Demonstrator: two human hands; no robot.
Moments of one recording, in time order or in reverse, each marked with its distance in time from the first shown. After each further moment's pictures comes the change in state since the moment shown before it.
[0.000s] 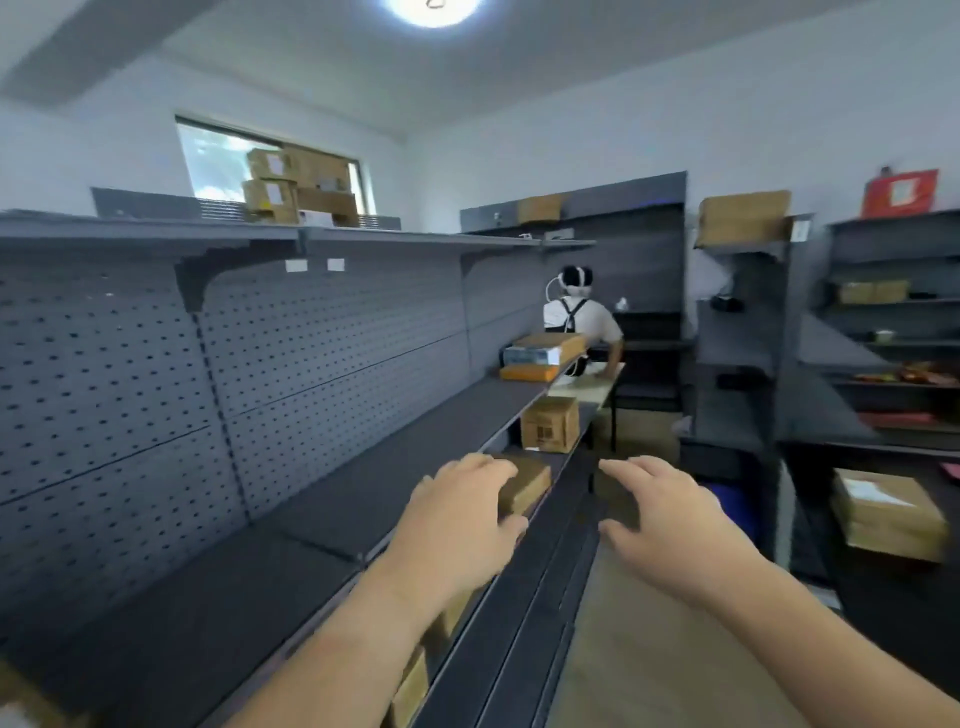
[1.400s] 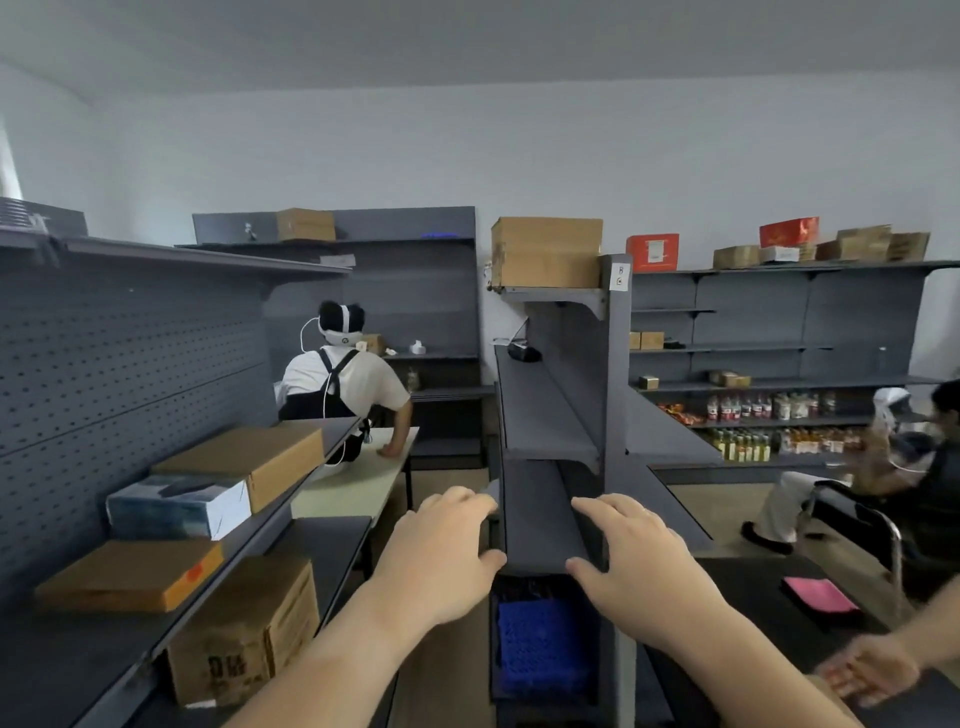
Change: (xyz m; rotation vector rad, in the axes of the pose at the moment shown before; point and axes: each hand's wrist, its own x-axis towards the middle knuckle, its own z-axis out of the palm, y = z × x) left_hand 0.845 0.188 0.359 -0.145 -0.127 0.399; right_hand 0.630 0.534 0.032 -0.051 0.094 0.407
